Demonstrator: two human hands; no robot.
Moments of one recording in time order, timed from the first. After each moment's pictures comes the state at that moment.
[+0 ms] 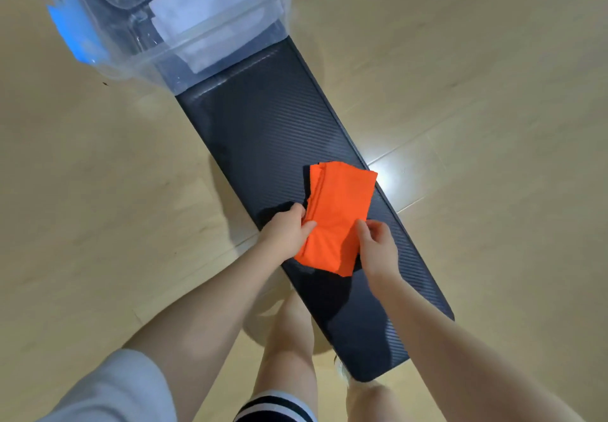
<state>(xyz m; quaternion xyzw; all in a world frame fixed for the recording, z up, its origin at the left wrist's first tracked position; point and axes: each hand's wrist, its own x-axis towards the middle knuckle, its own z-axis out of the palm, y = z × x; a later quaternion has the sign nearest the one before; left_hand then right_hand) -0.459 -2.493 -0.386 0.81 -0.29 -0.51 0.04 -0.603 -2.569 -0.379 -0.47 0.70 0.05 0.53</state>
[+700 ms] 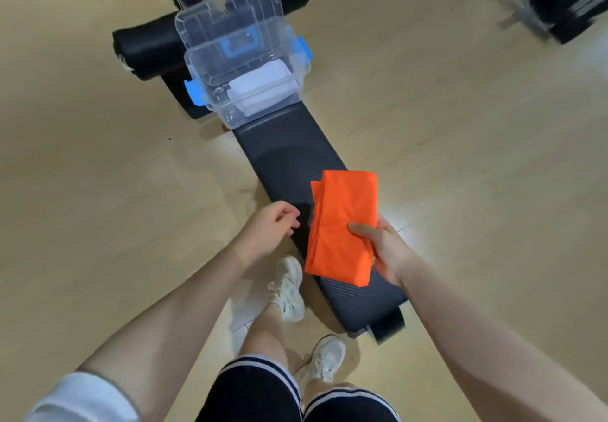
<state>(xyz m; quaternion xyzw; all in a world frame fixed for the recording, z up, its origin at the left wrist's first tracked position) -0.507 -2.396 -0.181 0.78 -0.22 -0.47 0.36 -0.672 -2.529 -0.193 -0.34 0.45 -0.01 0.83</state>
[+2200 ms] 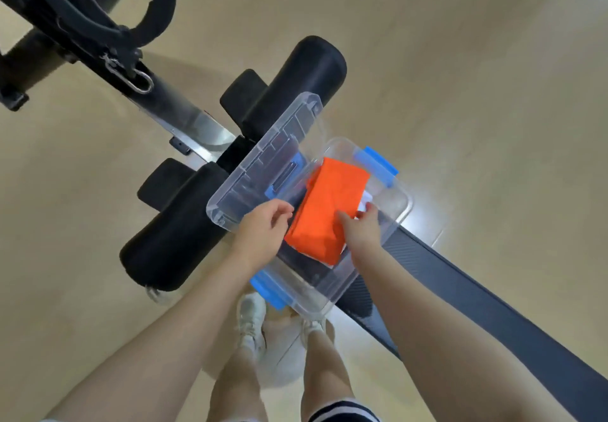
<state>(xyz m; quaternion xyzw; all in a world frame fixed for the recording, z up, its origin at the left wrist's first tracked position) -0.055 -2.581 -0.230 0.79 -0.38 -0.42 0.23 -0.201 -2.654 -0.295 -0.34 0.71 -0.15 0.59</state>
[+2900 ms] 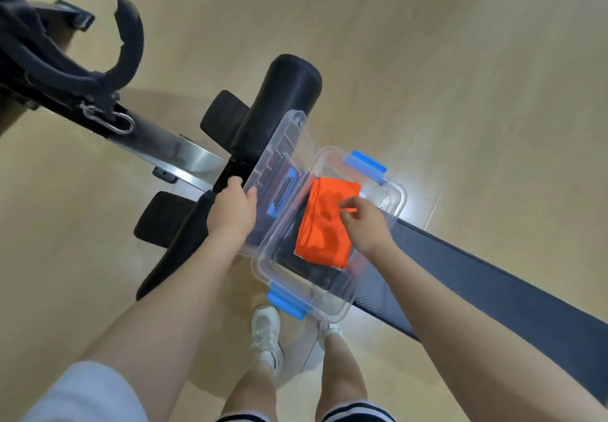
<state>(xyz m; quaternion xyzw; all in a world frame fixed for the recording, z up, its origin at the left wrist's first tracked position) 0.008 -2.635 -0.225 0.86 -0.39 -0.33 0.06 -0.195 -2.659 -0.251 -0.56 0.67 -0.07 0.48</state>
